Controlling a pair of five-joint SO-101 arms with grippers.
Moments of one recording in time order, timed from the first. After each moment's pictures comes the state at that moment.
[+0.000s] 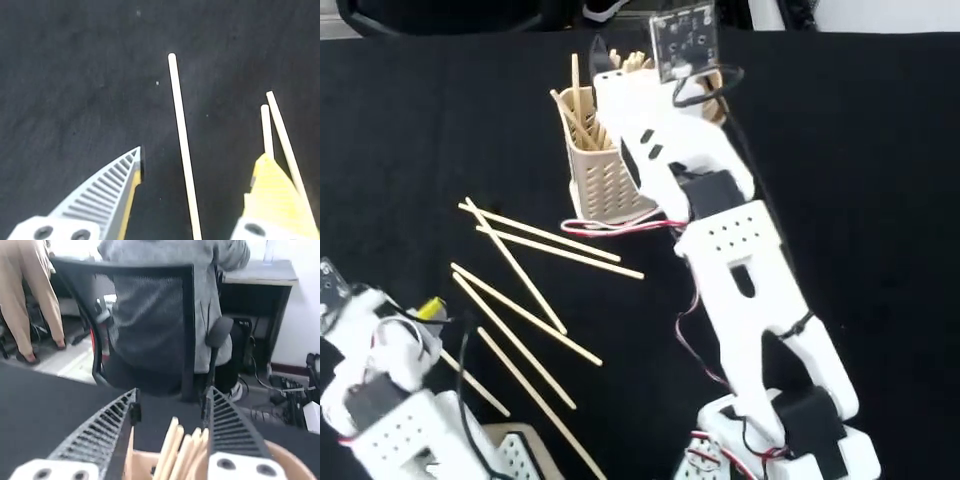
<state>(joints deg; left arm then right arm) -45.9 -80.6 76.6 72.5 0.5 -21.7 -16.5 15.1 17.4 -3.2</state>
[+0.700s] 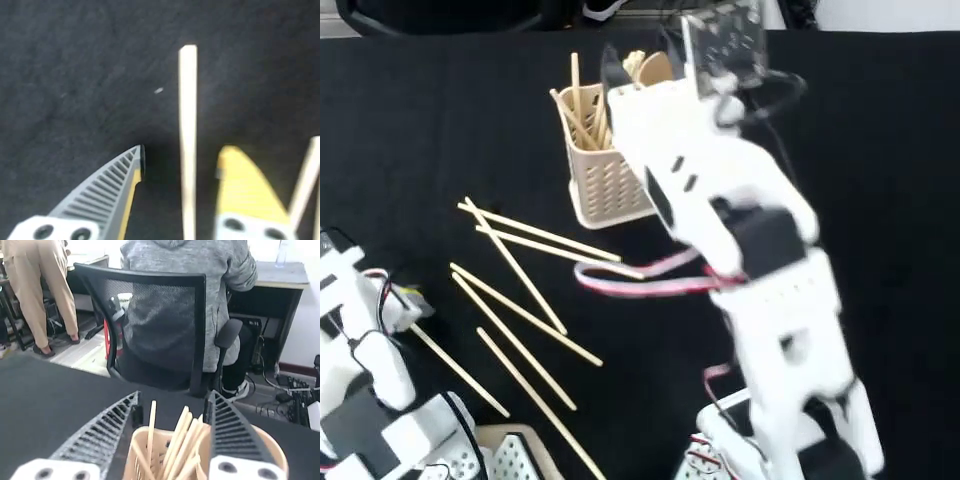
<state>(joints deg) -45.3 -12.8 53.1 51.0 3.6 -23.7 -33.0 6.8 45.5 -3.2</state>
